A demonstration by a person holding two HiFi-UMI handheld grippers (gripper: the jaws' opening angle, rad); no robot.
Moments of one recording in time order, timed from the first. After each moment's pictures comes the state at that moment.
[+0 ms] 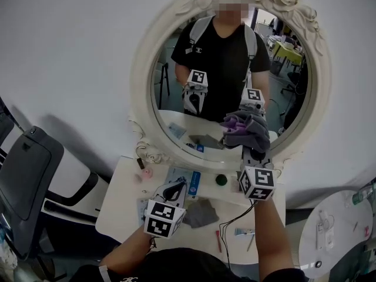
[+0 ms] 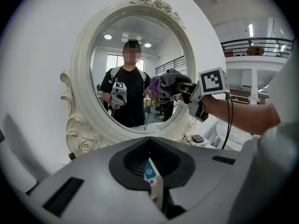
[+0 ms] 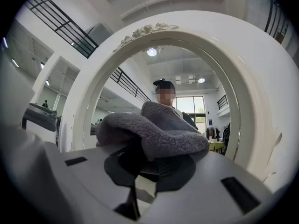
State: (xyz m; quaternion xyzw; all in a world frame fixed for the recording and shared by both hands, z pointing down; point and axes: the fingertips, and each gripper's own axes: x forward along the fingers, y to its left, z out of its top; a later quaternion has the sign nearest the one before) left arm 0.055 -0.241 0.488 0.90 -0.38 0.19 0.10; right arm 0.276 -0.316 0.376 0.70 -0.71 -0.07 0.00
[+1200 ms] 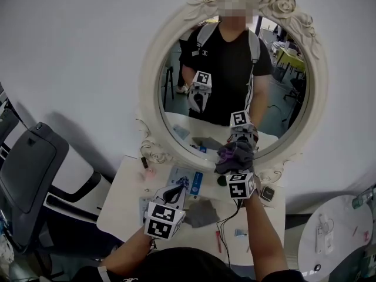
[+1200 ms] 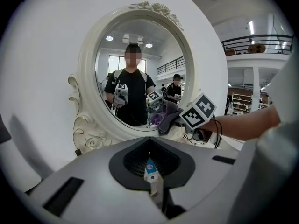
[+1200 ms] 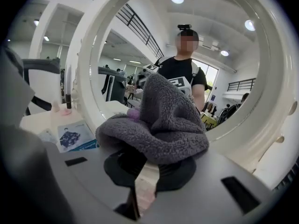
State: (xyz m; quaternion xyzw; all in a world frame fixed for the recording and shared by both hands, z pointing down) left arm 0.042 -0.225 0.489 0.89 -0.40 0.19 0.09; right arm 0.272 -0.318 0.547 0.68 -0.66 0.07 0.31
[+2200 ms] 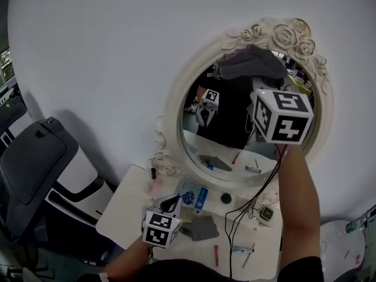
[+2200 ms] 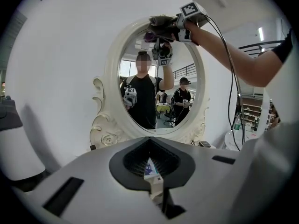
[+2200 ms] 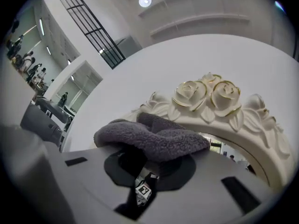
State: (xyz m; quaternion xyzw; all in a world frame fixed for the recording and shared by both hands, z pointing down) left arm -0.006 -0.230 0.480 0.88 -0.44 0.14 0.12; right arm 0.132 -0.346 0.057 0.62 -0.75 -0.23 0.03
